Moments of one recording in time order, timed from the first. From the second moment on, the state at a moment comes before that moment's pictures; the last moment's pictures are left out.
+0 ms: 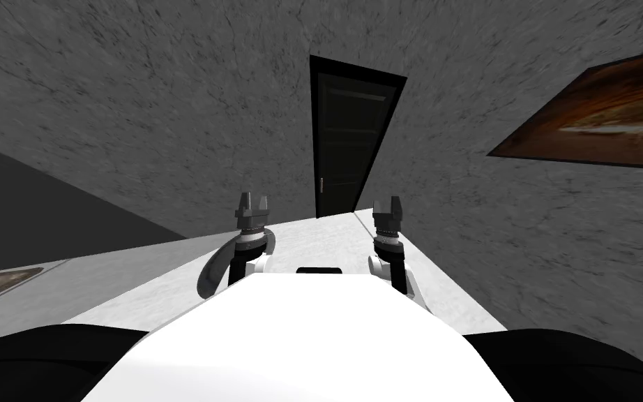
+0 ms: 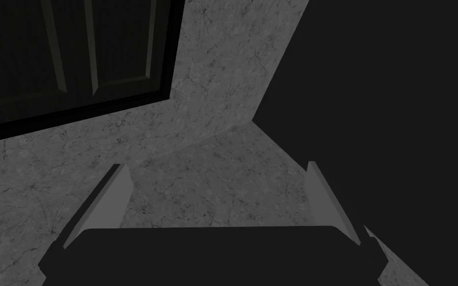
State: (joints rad) arm 0.48 -0.02 -0.06 -2.24 0.12 -0.57 -0.15
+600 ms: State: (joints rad) arm 0.45 -0.05 -0.06 -2.11 0.06 -0.59 -0.25
